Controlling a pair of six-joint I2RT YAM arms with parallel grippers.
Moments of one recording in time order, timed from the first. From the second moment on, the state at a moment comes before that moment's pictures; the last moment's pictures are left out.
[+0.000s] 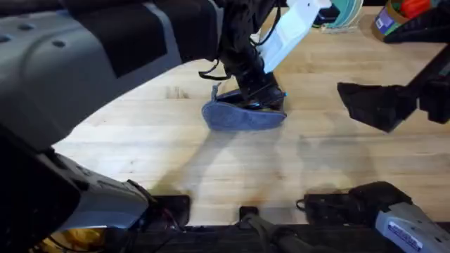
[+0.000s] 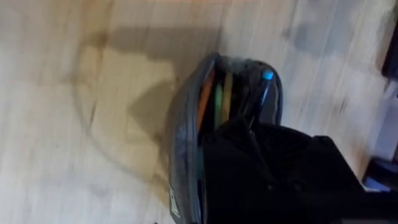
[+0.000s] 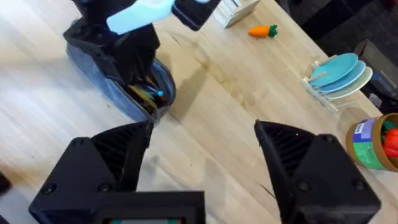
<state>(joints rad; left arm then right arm) -0.65 1.67 1.34 -0.85 0.44 0.55 0.18 0.78 1.22 -1.11 -0.22 -0.55</state>
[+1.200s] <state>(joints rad) -0.66 1.70 1.34 -0.95 0.19 0.52 0.18 0.84 1.22 -1.12 -0.23 -0.55</state>
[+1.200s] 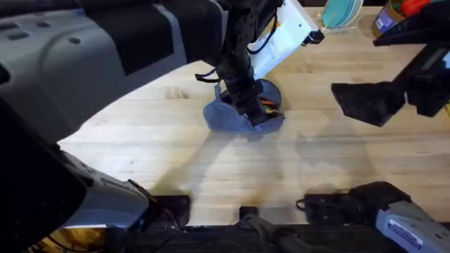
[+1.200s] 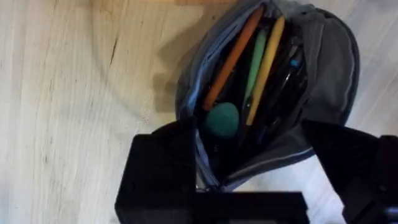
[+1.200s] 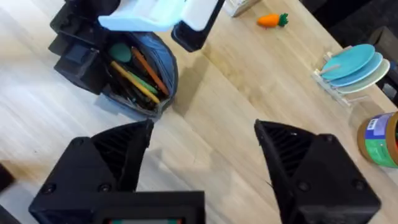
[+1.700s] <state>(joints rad) -0.54 1.39 1.34 -1.10 0.23 0.62 0.18 0.84 1.22 -1.14 -0.35 -0.55</state>
